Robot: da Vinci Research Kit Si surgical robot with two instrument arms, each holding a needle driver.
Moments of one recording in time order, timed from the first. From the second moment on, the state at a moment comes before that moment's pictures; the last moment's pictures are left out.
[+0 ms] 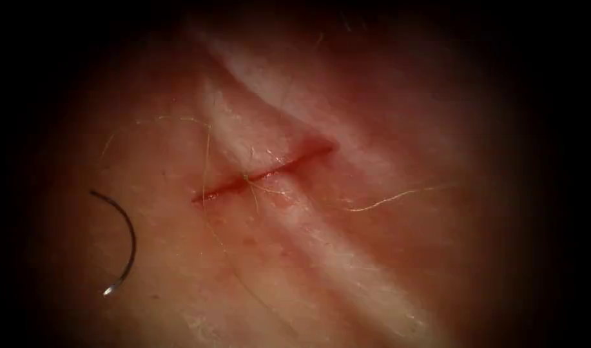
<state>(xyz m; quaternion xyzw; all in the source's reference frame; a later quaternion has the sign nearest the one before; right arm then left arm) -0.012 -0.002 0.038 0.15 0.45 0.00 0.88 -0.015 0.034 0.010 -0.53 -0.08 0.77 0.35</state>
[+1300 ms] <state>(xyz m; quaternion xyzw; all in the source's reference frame) 0.016 0.013 0.050 0.12 0.60 0.26 0.74 -0.043 0.026 0.032 -0.49 -0.16 0.79 0.32</state>
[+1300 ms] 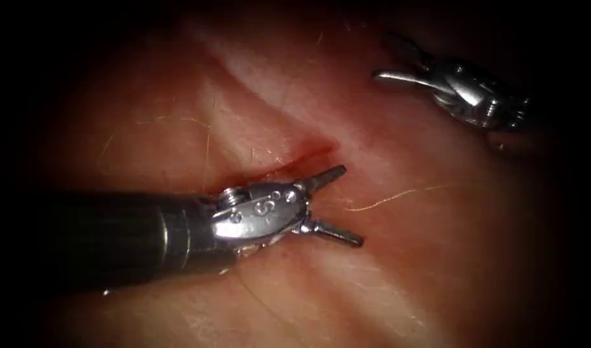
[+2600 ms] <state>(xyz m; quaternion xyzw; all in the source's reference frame) 0.012 0.012 0.049 0.10 0.58 0.27 0.76 -0.060 0.028 0.040 -0.42 -0.10 0.89 0.15</state>
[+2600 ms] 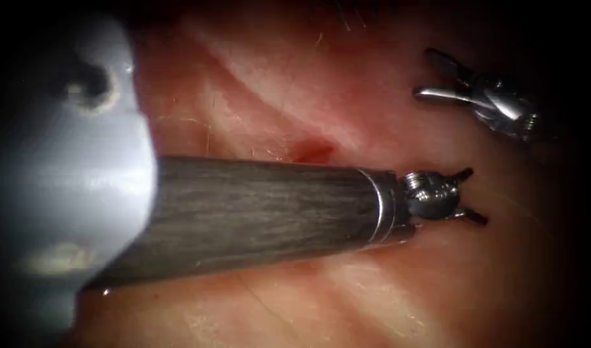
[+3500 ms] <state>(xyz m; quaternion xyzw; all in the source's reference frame) 0.014 0.001 0.046 0.14 0.63 -0.06 0.76 -0.041 0.024 0.028 -0.68 -0.11 0.73 0.02</state>
